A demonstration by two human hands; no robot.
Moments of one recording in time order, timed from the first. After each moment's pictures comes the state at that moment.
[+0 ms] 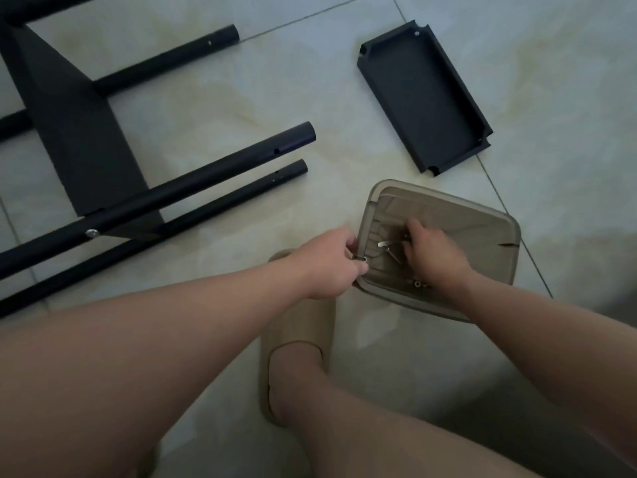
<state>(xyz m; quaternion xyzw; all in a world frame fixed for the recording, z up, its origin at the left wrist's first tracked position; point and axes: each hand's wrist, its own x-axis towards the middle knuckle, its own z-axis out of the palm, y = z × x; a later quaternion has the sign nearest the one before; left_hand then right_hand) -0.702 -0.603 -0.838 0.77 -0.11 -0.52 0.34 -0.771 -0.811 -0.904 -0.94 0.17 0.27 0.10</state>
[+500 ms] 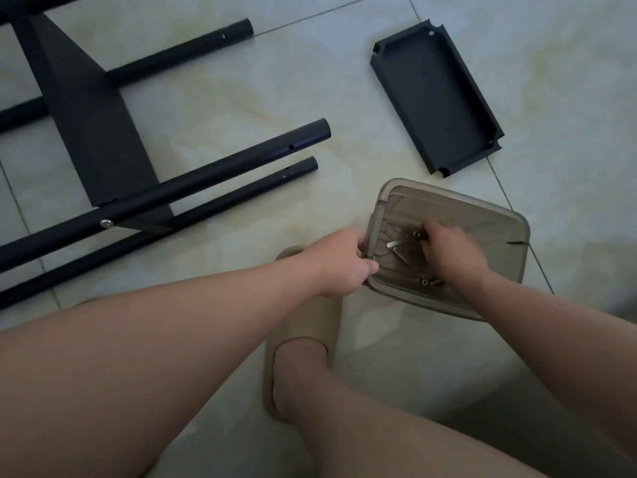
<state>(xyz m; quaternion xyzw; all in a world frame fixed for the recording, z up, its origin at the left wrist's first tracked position) -0.702 -0.602 -0.839 0.76 -0.11 -0.53 0.36 -0.771 -0.826 -0.906 -0.94 0.18 0.27 0.06</state>
